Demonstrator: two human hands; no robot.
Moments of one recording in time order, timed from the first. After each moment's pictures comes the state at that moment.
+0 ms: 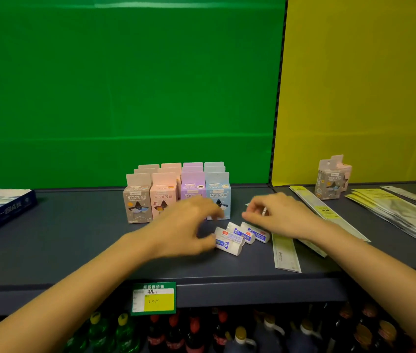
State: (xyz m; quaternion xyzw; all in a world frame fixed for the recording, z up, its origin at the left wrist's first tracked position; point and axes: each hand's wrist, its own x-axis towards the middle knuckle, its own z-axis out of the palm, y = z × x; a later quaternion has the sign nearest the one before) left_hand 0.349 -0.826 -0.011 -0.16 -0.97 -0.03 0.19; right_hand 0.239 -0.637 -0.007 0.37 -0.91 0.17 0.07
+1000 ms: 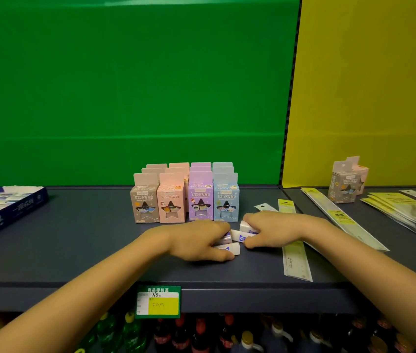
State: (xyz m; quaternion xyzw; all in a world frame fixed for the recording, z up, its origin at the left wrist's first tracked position) left_hand 0.332 -0.816 -0.016 -0.13 -0.99 -0.06 -0.07; right_hand 0.236 -0.666 -0.008 0.45 -0.89 -0.01 -0.12
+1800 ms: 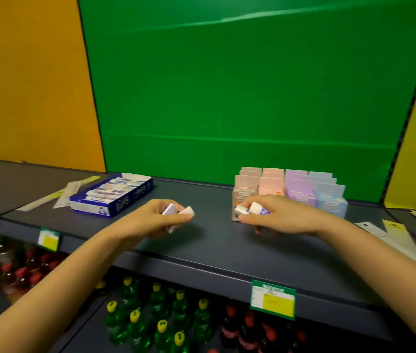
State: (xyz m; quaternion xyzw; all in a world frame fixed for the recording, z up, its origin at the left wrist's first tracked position) left_hand 0.501 -0.977 0.000 0.20 -0.85 -0.48 0.14; right_hand 0.315 -0.798 0.017 0.59 -0.76 0.23 -0.10
